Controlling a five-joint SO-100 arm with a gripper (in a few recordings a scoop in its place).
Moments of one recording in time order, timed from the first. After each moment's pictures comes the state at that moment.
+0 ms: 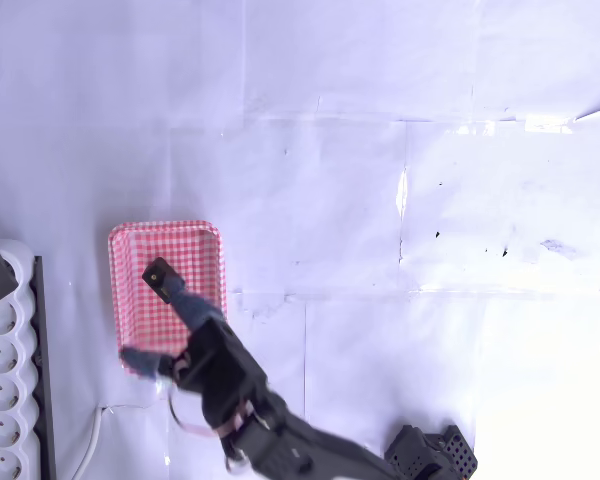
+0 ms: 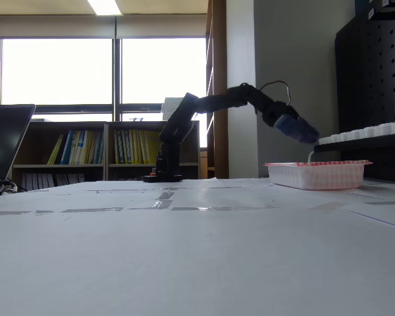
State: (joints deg) arm -54.1 108.3 125.3 45.0 -12.6
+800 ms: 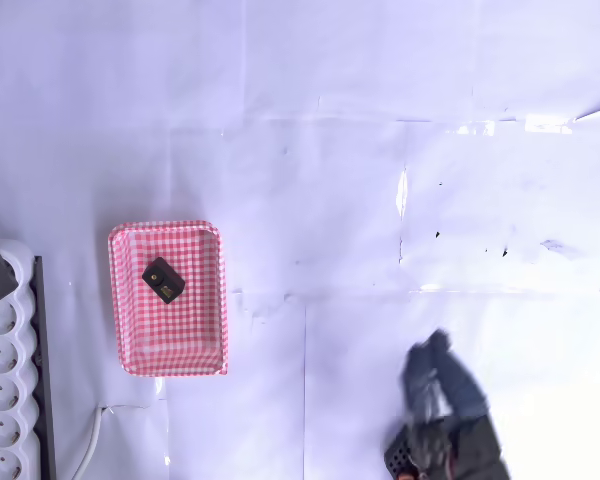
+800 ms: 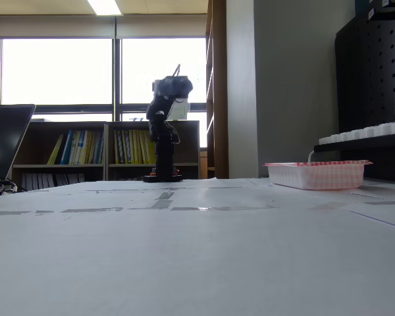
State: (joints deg) arm -11.3 13.2 25.0 43.9 -0.5
